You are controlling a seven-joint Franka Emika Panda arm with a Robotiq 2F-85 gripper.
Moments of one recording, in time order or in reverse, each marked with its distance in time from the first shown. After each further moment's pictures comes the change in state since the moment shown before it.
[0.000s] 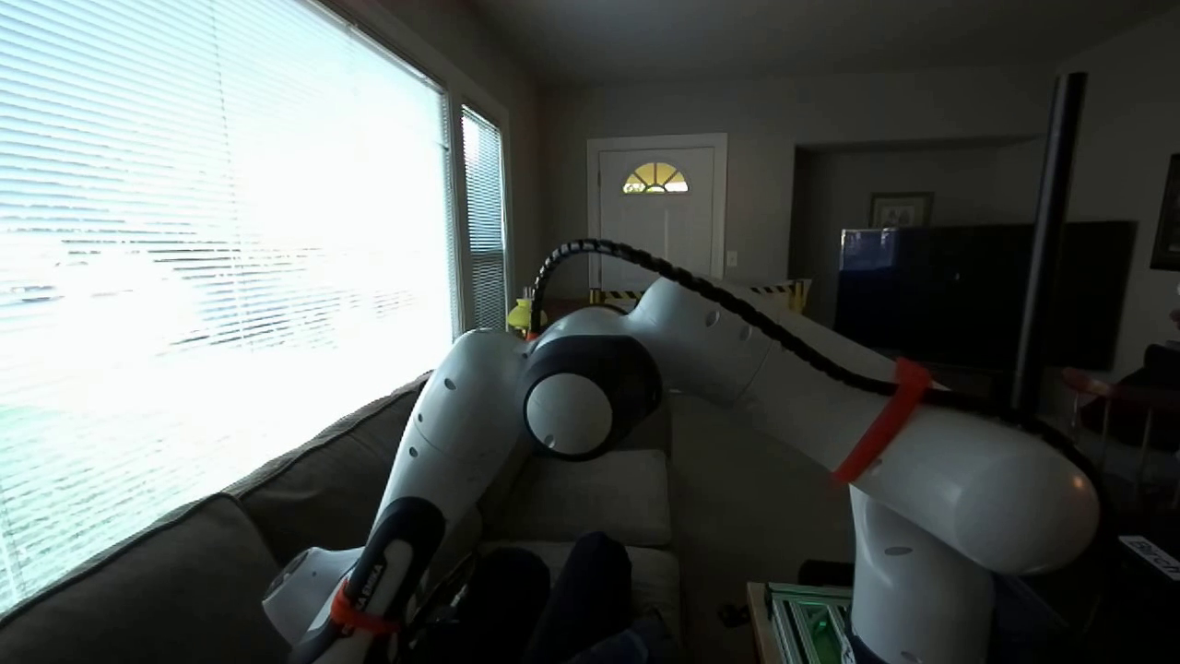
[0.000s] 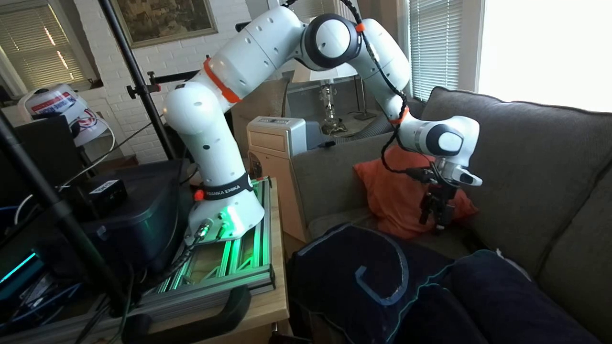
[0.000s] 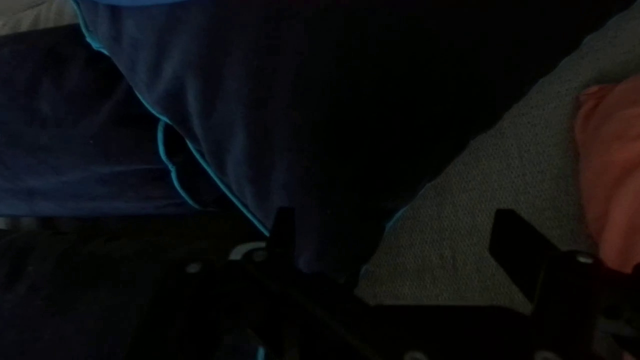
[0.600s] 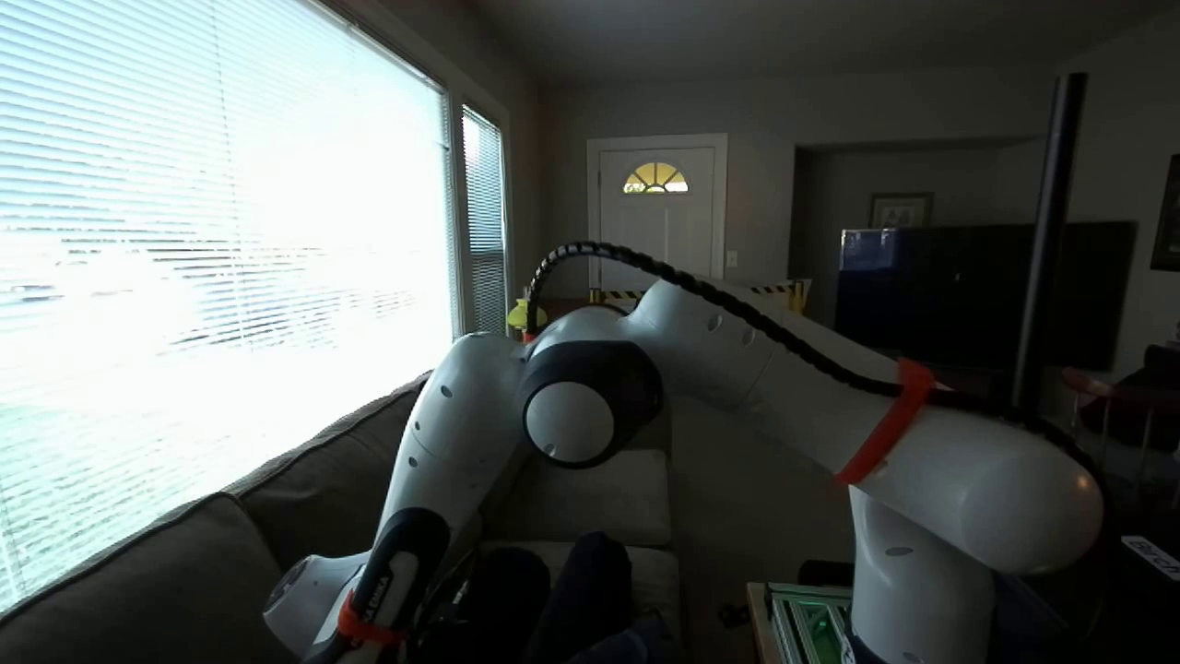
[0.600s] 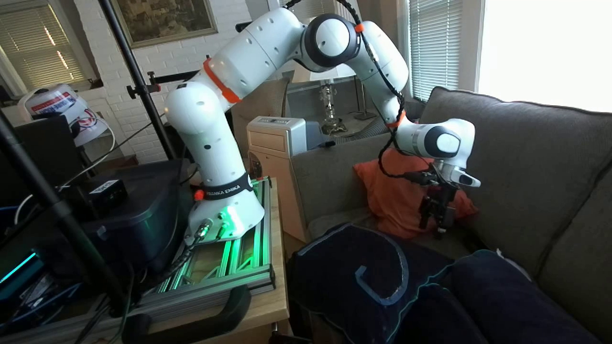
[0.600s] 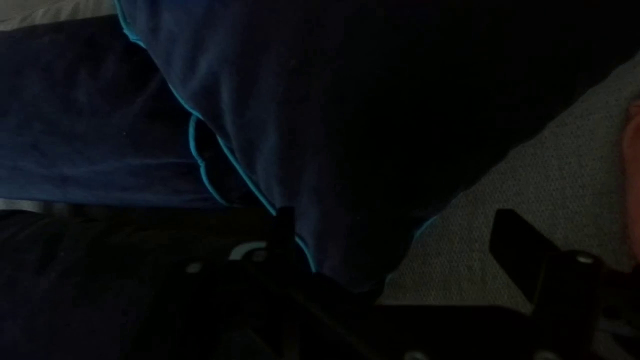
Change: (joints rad) arm 0.037 0.004 -0.041 -0.020 -0.039 0.013 -0.005
